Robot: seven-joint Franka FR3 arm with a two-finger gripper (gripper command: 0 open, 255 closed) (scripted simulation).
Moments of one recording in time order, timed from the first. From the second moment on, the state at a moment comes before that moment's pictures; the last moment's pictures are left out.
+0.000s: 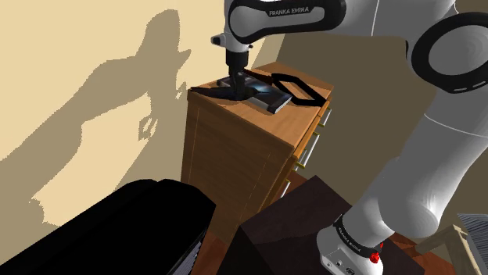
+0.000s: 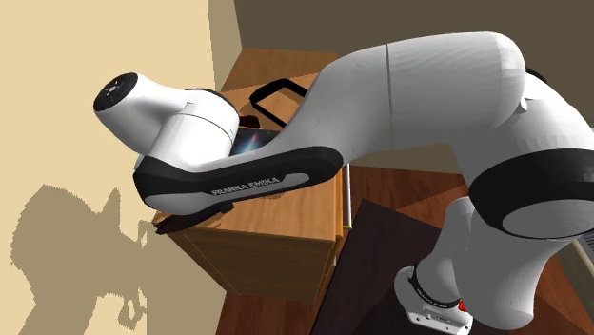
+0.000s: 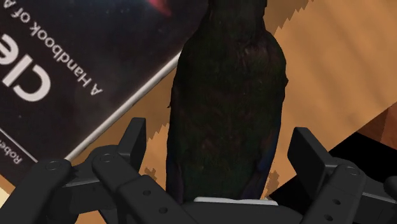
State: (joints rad) arm 0.25 0.18 0.02 -1.73 -0.17 1.79 -0.82
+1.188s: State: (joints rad) arm 0.25 0.18 0.02 -1.75 -0.17 1.81 -0.82
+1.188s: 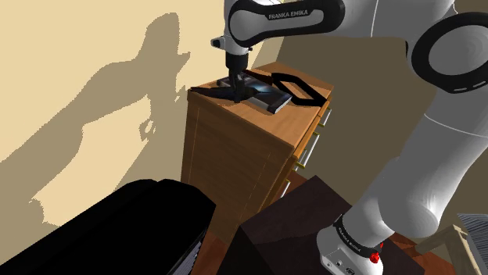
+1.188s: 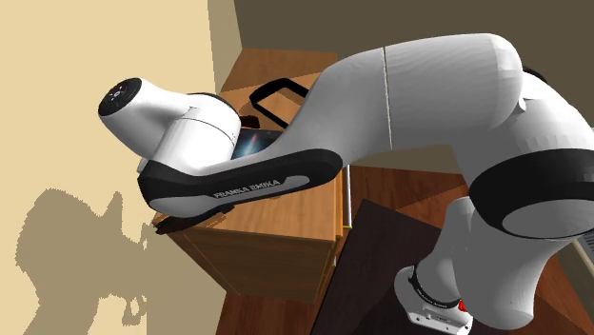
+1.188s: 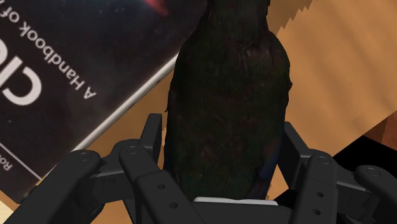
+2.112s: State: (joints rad) arm 0.25 0.16 0.02 -1.59 -0.17 1.65 -0.84
